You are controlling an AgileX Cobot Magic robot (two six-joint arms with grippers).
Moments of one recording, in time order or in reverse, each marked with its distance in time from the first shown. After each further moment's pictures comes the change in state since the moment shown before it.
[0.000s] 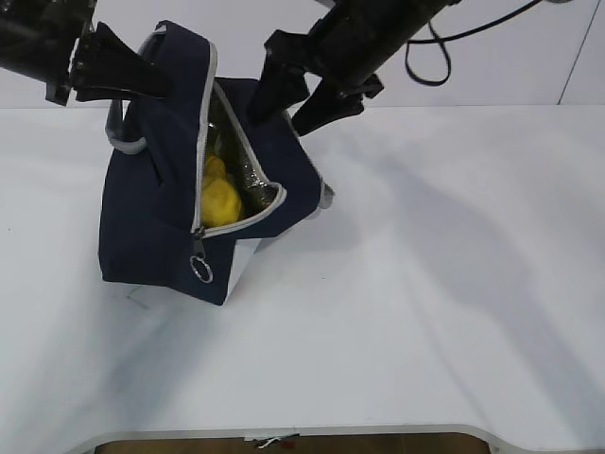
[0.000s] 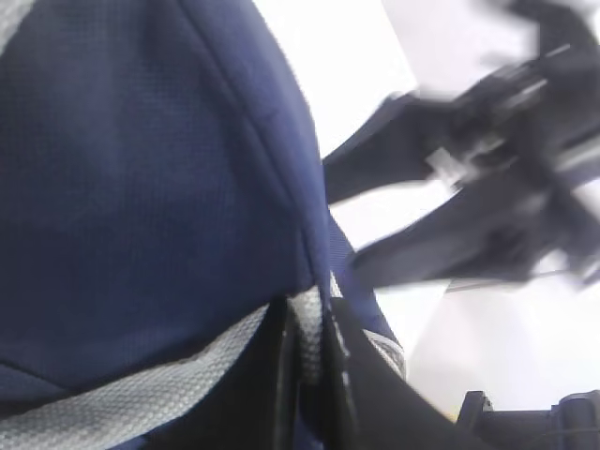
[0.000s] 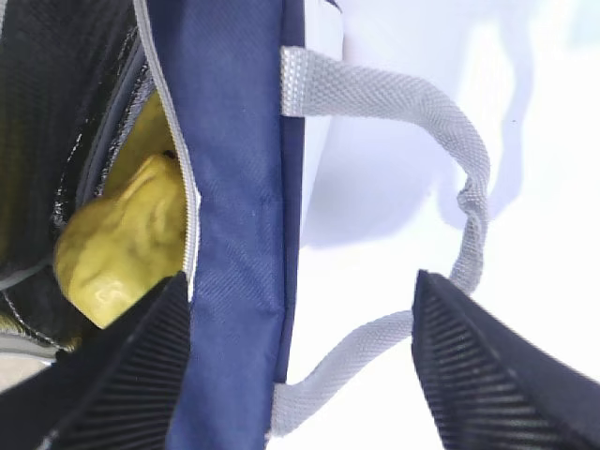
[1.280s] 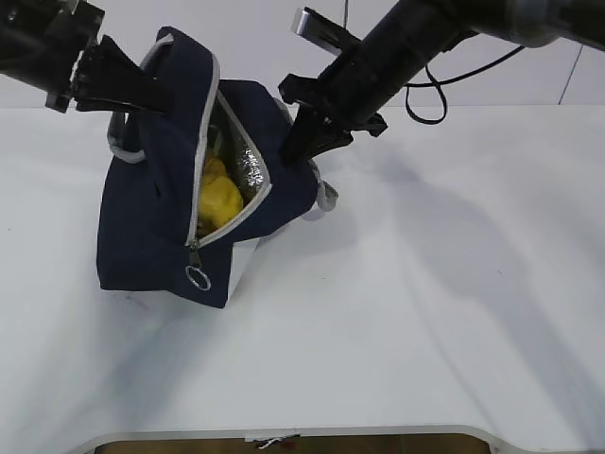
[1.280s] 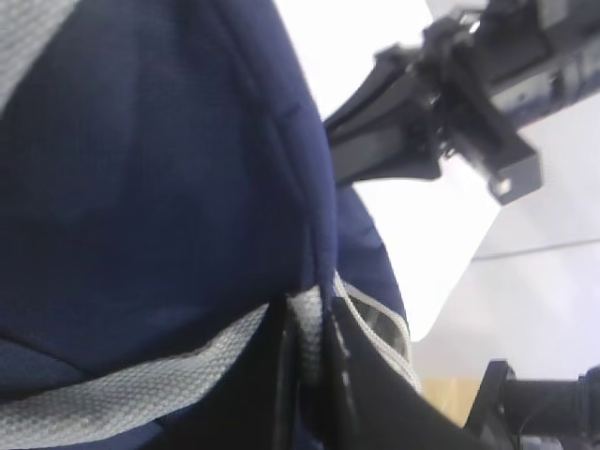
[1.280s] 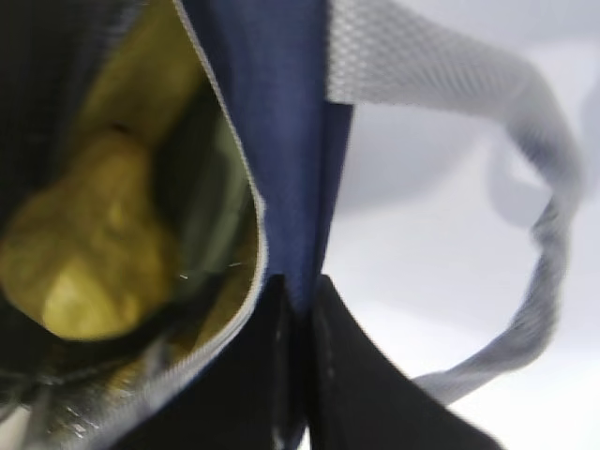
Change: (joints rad) left arm -0.016 0.000 0.000 0.067 0.000 -0.017; right arm -0.039 0.094 -0.004 0.008 0.000 0.008
